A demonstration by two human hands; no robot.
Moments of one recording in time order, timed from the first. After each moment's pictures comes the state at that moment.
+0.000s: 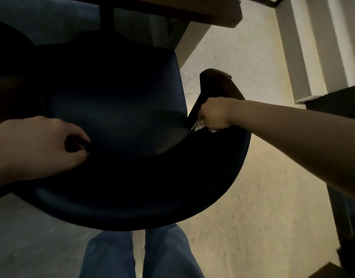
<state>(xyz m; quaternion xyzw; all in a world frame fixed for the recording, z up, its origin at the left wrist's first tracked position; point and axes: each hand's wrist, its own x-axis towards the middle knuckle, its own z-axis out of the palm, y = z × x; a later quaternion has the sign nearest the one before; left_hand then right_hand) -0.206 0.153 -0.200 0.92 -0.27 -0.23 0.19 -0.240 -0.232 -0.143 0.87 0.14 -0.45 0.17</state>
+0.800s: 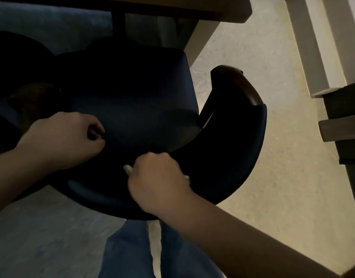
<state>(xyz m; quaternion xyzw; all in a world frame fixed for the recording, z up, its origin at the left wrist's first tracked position) -0.206 0.141 -0.174 0.93 -0.21 -0.24 0.18 -0.330 -0.010 -0.098 0.91 -0.16 -0.26 -0.28</state>
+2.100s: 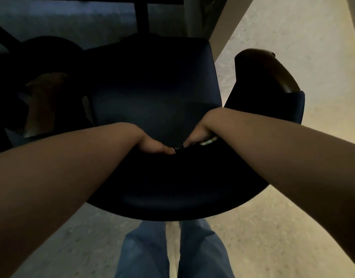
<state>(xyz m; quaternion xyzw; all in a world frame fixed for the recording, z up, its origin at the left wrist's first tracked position) -0.232 0.026 -0.257 0.77 -0.21 -0.59 0.11 -0.261 -0.149 -0.228 0.75 -0.08 -0.63 -0.17</state>
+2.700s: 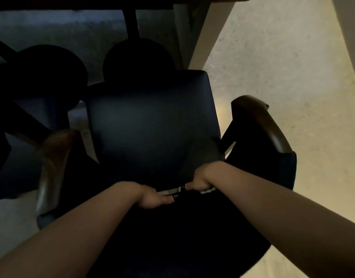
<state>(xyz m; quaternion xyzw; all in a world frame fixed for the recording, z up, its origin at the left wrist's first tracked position) -0.353 0.039 -0.254 0.67 -0.19 -0.72 -0.02 -0.382 -0.146 -0.245 0.75 -0.03 -0.66 -0.04</state>
